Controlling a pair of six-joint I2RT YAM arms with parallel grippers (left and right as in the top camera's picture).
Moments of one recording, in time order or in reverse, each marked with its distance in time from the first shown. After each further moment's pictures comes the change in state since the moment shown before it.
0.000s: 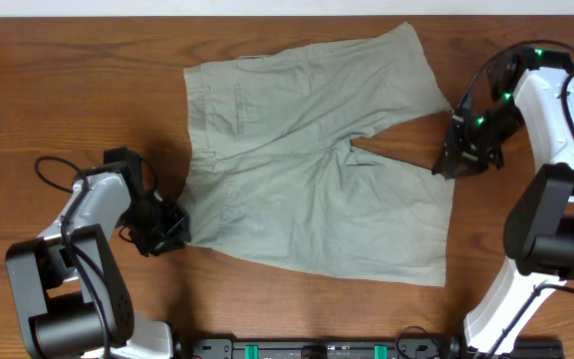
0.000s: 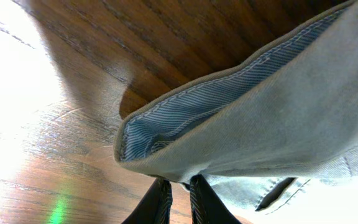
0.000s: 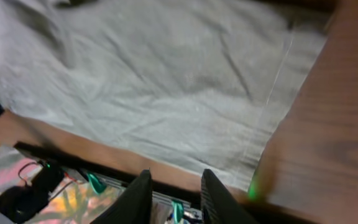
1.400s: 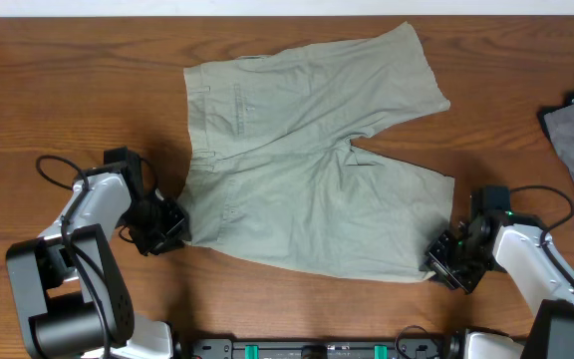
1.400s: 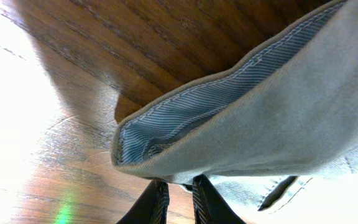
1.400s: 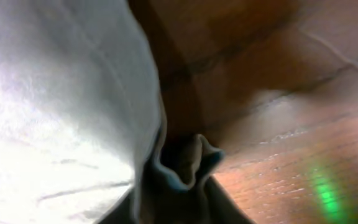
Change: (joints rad) left arm 0.000 0.000 -0.003 0.011 0.000 0.037; right arm 0.002 -0.653 -1.151 0.720 0.076 0.639
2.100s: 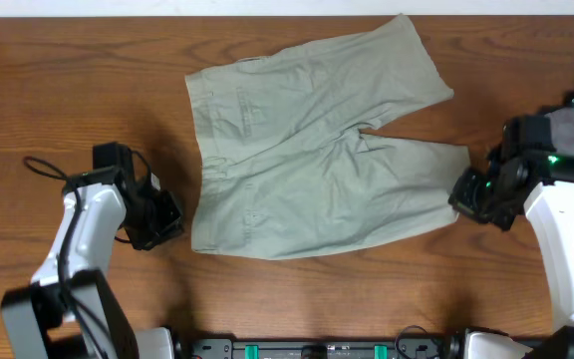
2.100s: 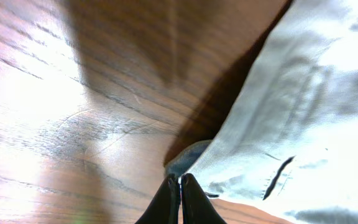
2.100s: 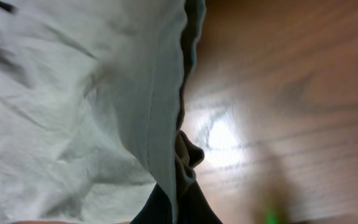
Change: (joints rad) left arm 0.000 -0.183 -0.001 0.002 0.008 0.102; right arm 0.000 0.005 0.521 -0.243 0.126 -0.216
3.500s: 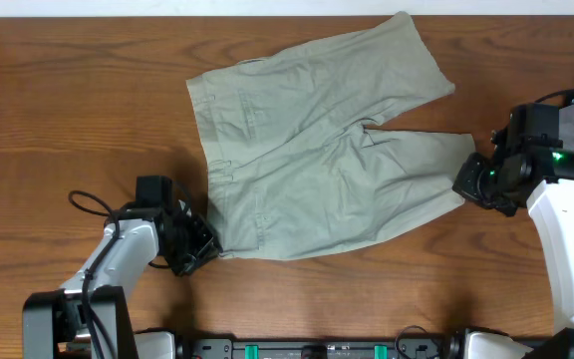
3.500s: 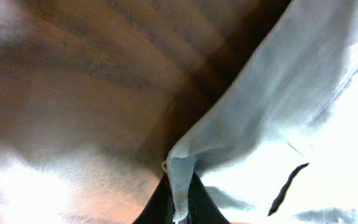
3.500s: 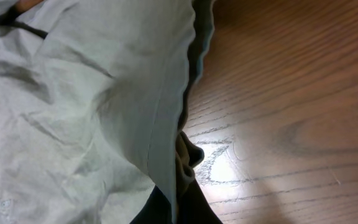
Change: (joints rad) left arm -0.173 -0.050 -0.293 0.269 0.147 -0.336; right arm 0.000 0.000 0.014 0.085 0.024 -0.026
